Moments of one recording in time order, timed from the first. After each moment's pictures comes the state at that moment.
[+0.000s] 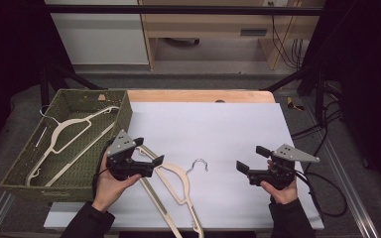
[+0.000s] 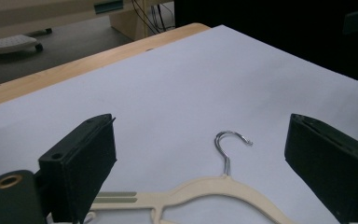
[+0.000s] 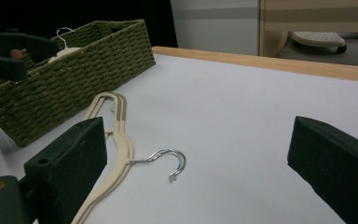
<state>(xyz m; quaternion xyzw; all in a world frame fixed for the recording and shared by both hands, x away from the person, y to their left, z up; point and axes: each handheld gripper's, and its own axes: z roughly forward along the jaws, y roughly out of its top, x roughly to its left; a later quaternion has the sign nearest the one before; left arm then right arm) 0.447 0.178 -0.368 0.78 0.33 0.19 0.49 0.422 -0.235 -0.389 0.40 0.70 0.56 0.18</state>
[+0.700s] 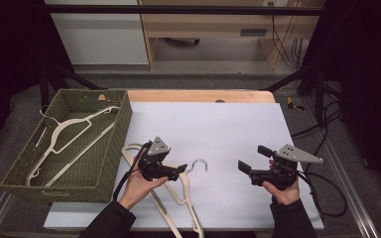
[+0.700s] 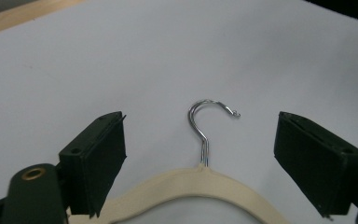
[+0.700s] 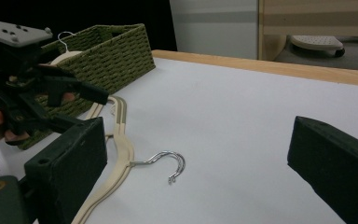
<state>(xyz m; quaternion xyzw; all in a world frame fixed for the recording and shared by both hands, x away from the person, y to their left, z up) 0.472 0.116 -0.418 0.84 0.32 0.14 0.43 0.420 -0.239 -0.386 0.40 0.70 0.57 0.18</state>
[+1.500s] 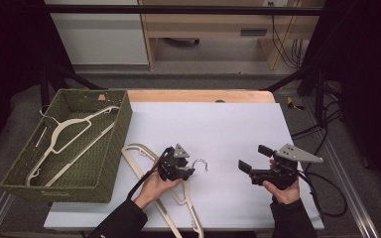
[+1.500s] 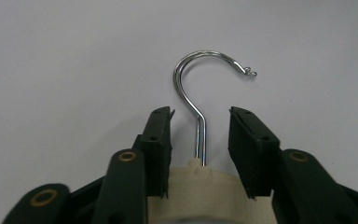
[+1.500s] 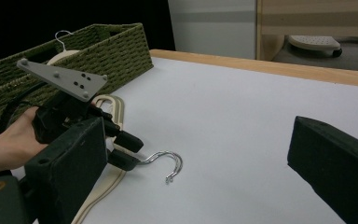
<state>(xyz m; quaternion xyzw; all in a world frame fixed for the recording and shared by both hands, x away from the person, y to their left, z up) 0.494 0.077 -0.466 0.88 0.31 0.10 0.34 0.421 -0.239 -0.386 0.40 0.70 0.56 0.19</state>
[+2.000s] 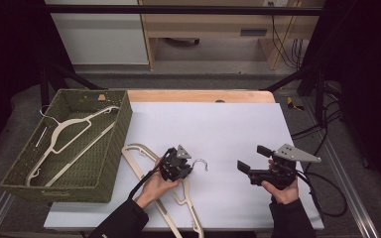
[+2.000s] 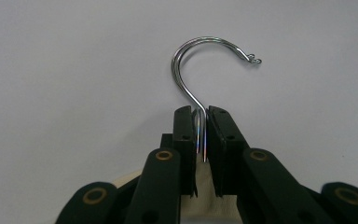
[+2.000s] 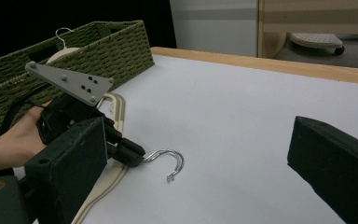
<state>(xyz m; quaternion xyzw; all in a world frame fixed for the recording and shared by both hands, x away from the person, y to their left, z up) 0.496 0.073 -0.468 0.89 0.30 0.10 0.32 0.422 -0.237 -0.387 0.40 0.70 0.56 0.18</state>
